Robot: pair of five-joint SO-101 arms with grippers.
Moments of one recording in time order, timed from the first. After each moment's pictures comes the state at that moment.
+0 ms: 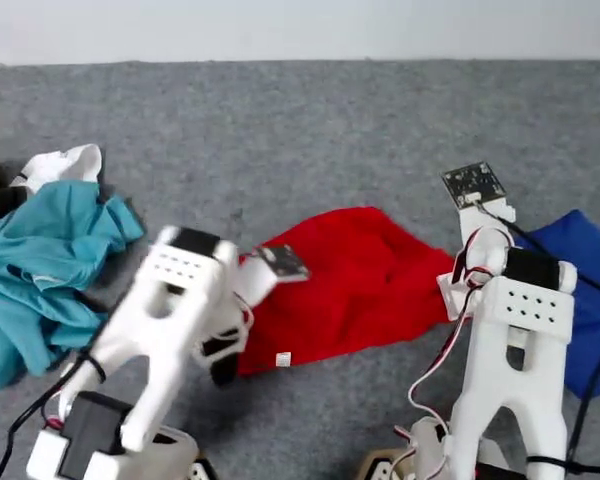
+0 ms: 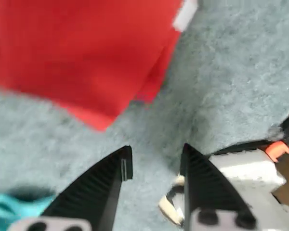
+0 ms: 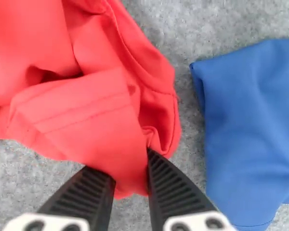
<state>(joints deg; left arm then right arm) 16.4 -8.1 37.8 91.3 -35.0 12.4 -30.2 37.3 73.6 28.9</state>
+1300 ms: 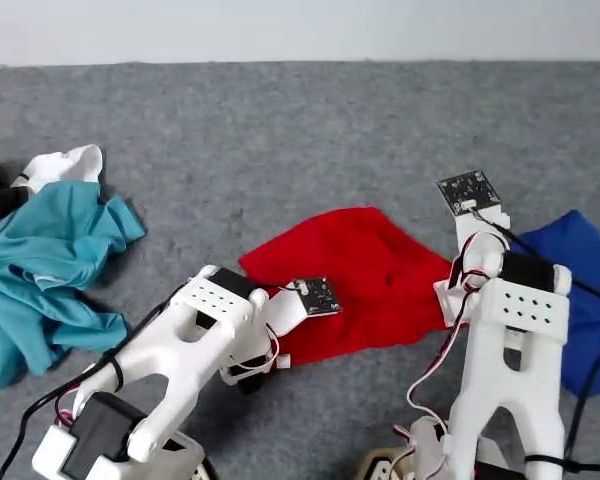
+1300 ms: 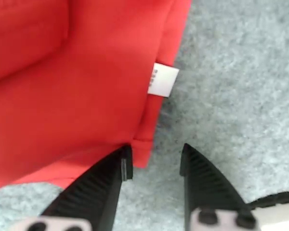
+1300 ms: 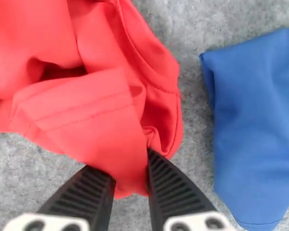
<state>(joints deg) 24.1 -8.2 48.9 71.4 -34.0 12.4 -30.2 39.6 73.6 28.9</state>
